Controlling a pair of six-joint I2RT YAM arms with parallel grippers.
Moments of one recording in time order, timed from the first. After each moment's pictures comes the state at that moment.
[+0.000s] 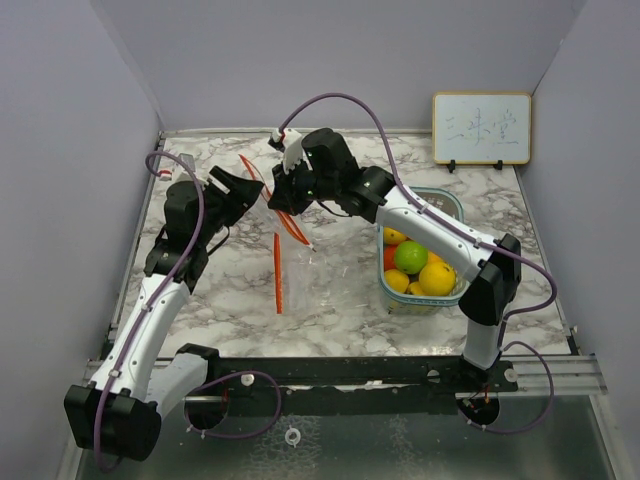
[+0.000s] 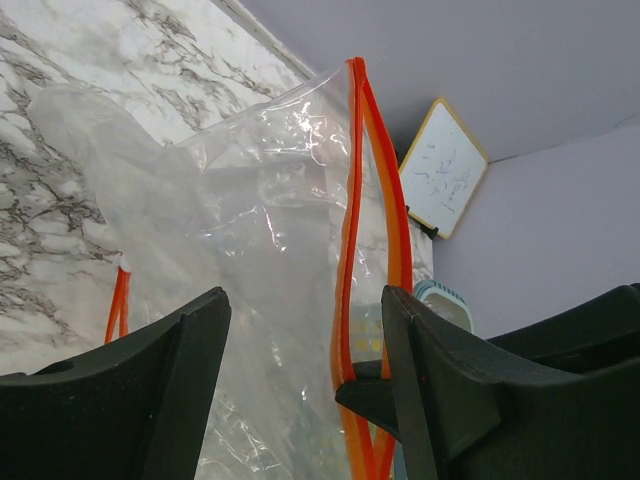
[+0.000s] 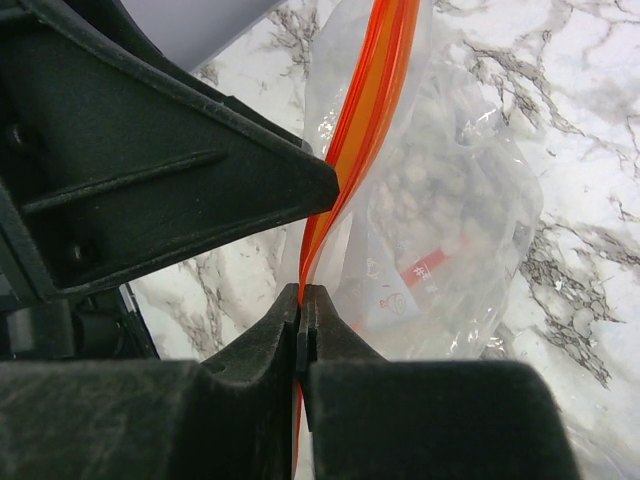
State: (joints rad) left arm -0.20 0.96 0.87 -0.18 0.10 -0.94; right arm 0.89 1.87 1.88 -0.47 -0.26 0.16
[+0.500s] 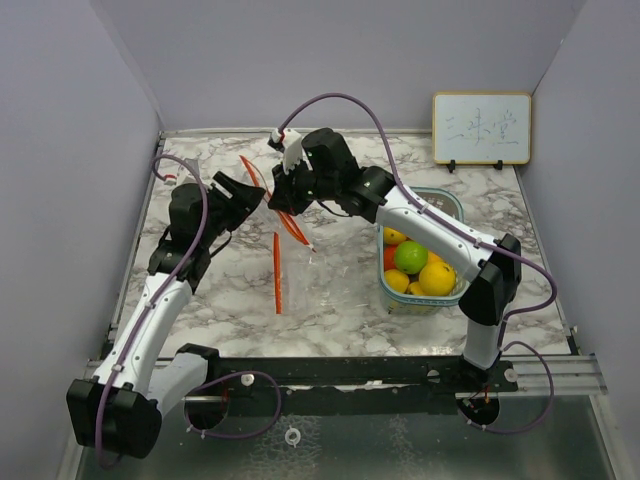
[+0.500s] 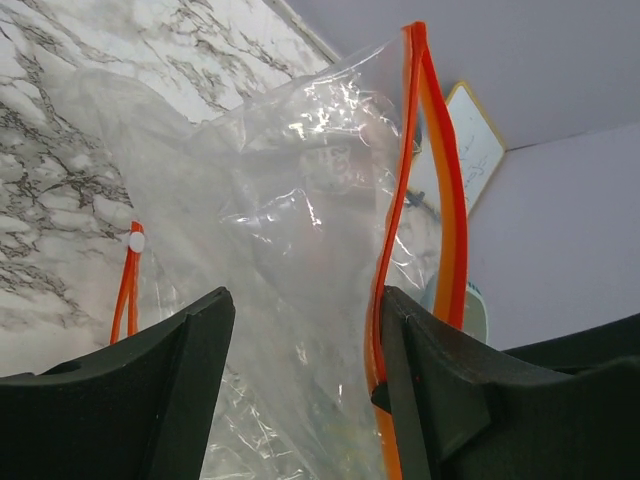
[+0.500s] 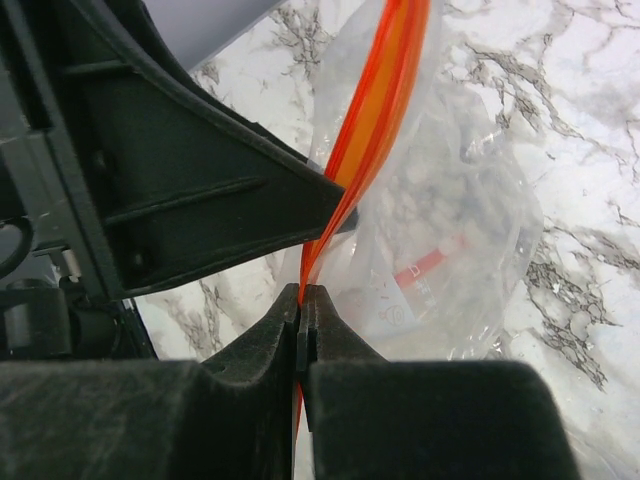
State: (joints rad) left arm -0.20 0.96 0.84 -0.17 0.12 -0.95; right arm 0.89 1.87 1.88 -0.47 -0.26 0.14
